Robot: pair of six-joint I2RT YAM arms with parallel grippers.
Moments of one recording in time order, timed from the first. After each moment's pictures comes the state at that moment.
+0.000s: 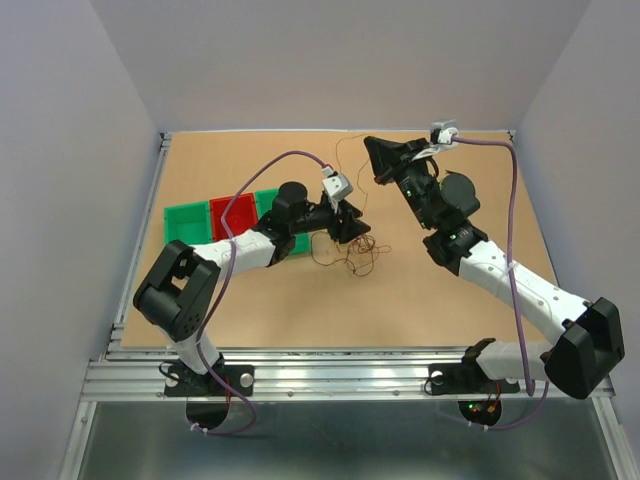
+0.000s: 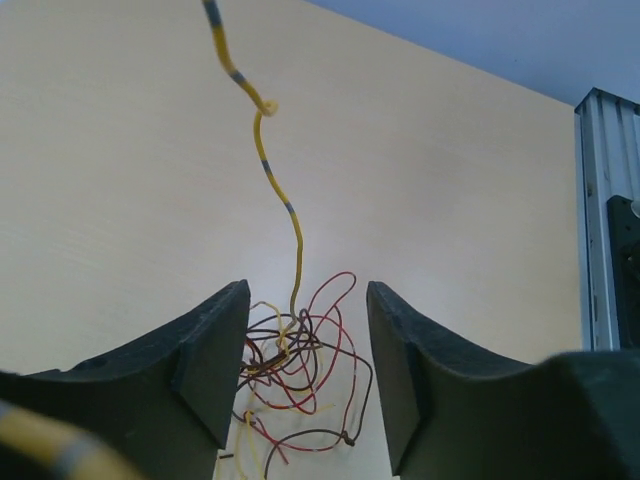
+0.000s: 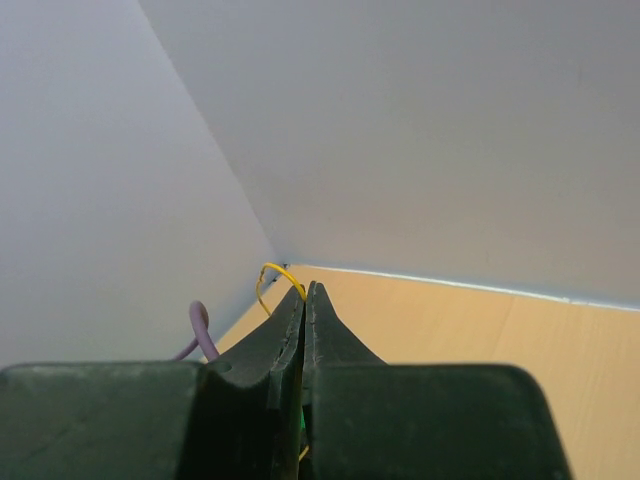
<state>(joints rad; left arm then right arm) -0.62 1.64 0.93 0.59 0.64 -0.10 0.63 1.26 1.01 0.62 0.12 0.33</state>
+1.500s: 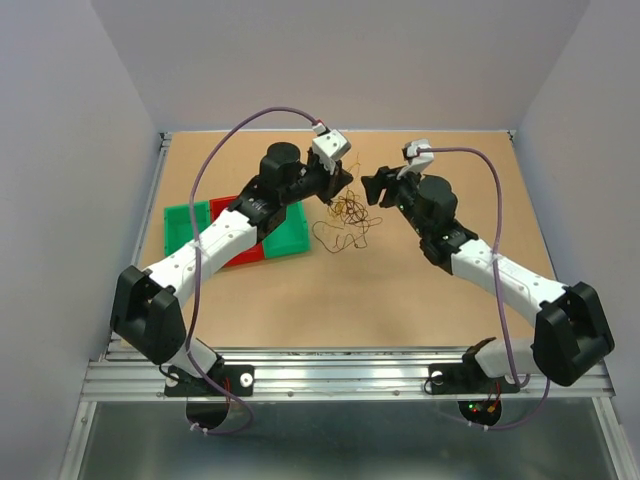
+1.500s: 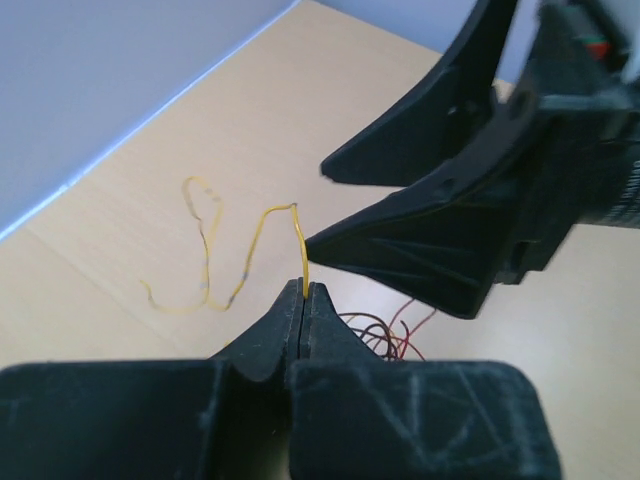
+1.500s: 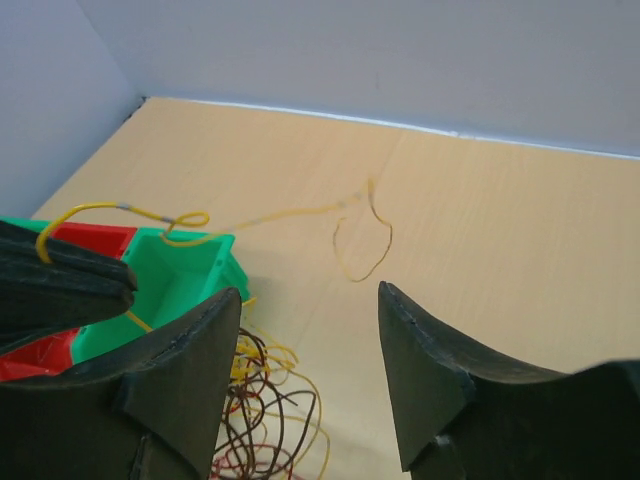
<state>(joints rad) -0.63 1.47 1.26 0.06 0.35 0.05 0.54 1.35 0.91 0.43 0.12 0.20</state>
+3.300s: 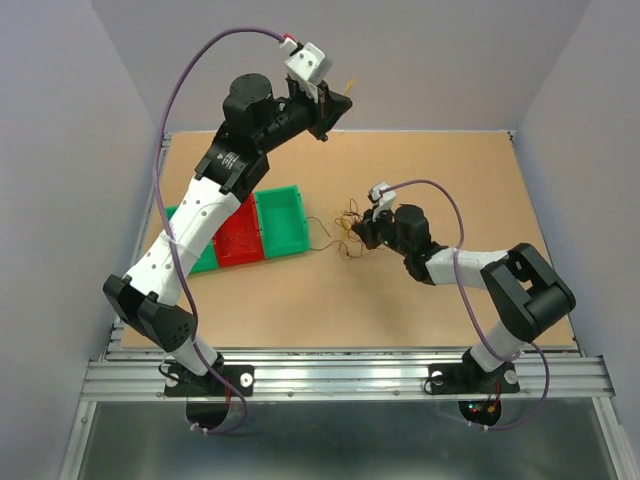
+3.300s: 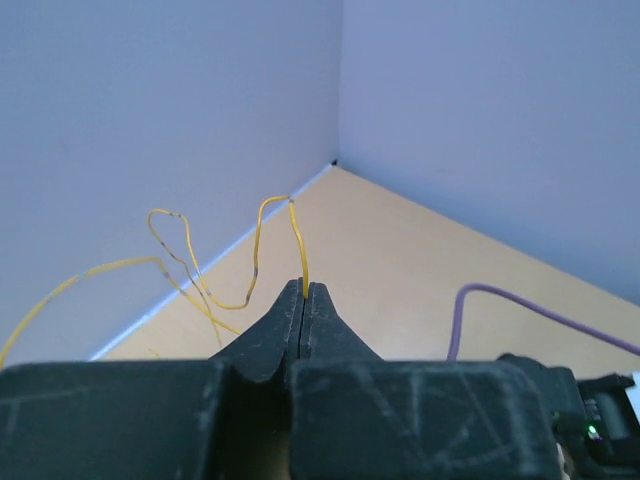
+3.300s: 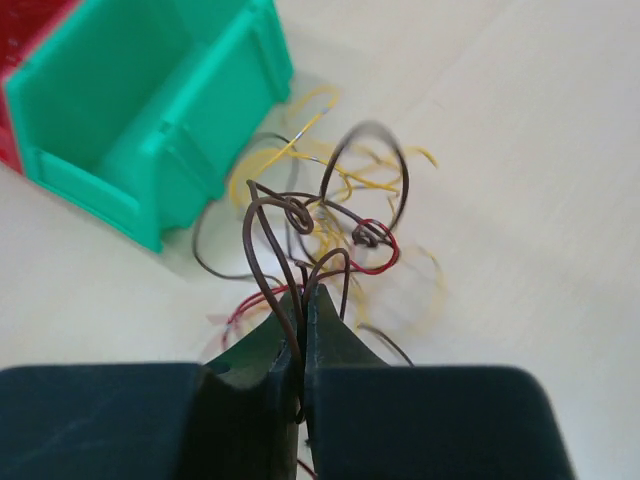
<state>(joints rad) -0.58 1.57 1.82 -0.18 0.38 -0.04 0.54 1.62 0.71 0.67 -0.24 0.09</state>
